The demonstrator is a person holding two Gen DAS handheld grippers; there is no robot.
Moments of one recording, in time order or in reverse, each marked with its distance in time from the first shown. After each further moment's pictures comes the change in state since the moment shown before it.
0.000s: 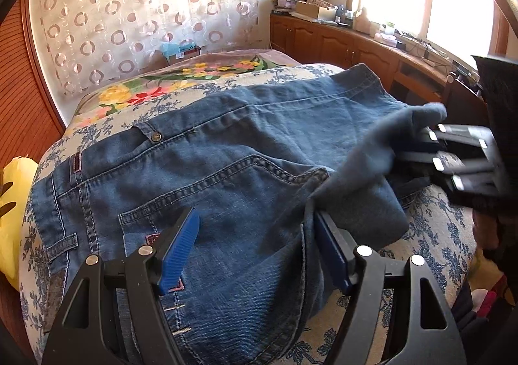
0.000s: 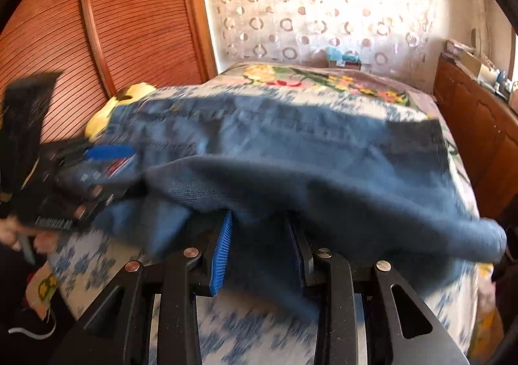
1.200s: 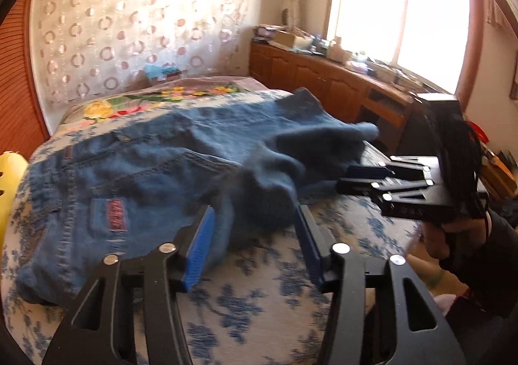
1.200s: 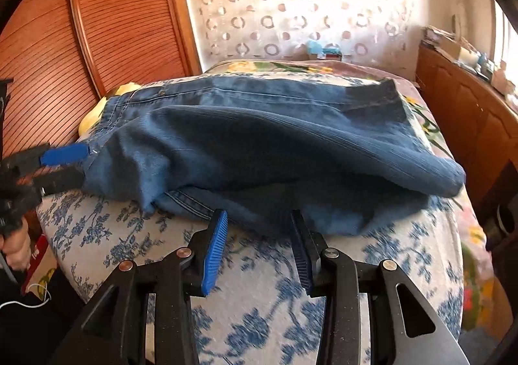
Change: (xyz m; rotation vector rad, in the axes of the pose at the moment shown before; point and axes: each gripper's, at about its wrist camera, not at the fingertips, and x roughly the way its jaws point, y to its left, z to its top) left arm -0.065 -0.065 -0.035 -0.014 -0.129 -0.125; right arm -0.056 -0.025 -0.070 0.067 0.003 -0.041
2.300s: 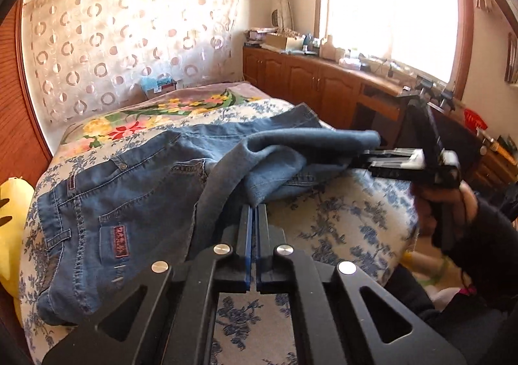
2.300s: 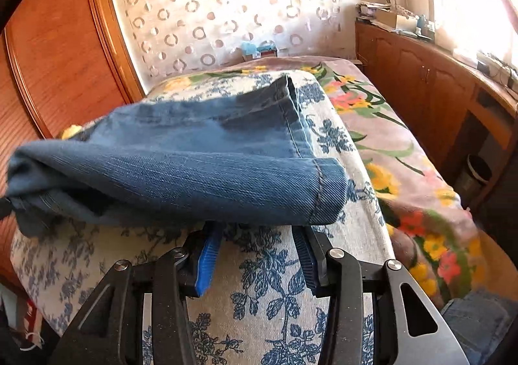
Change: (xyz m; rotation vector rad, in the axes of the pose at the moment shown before) left arm -0.014 -0.010 0.020 0.067 -0.009 0.030; right arm -0.024 -0.047 -0.005 0.216 -0.025 -0.156
